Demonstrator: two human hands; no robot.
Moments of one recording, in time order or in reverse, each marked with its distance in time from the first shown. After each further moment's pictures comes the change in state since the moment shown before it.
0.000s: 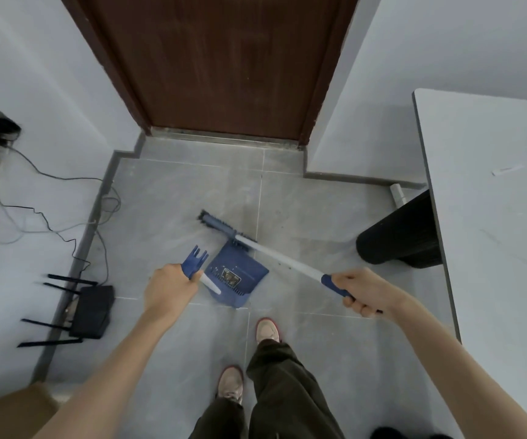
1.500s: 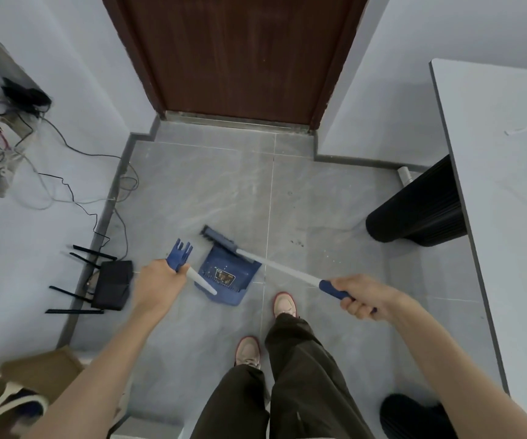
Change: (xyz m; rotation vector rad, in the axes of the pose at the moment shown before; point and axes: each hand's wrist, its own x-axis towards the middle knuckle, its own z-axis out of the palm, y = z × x) left_hand -0.078 -0.105 -0.025 -0.158 0.034 -0.214; right_hand -0.027 0.057 0.116 0.247 -0.134 0.154
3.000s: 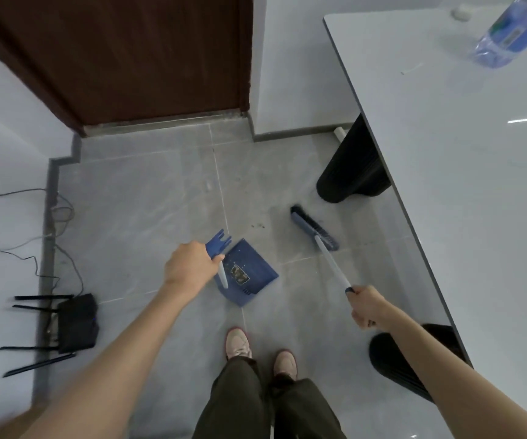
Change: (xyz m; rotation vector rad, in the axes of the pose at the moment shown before) left_hand -0.010 0.079 0.104 0.436 -0.187 0.494; right_hand 0.024 0.152 -0.036 -0.073 0.411 0.081
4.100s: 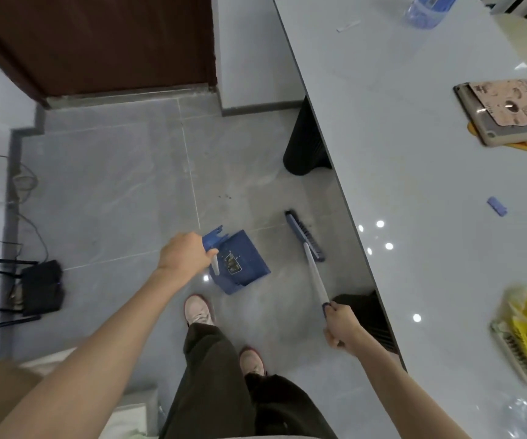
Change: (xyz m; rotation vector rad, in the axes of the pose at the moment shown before) left_hand -0.122 0.063 0.090 0.227 -0.048 0.206; right_hand -0.043 0.200 0.033 0.360 -0.013 0.087
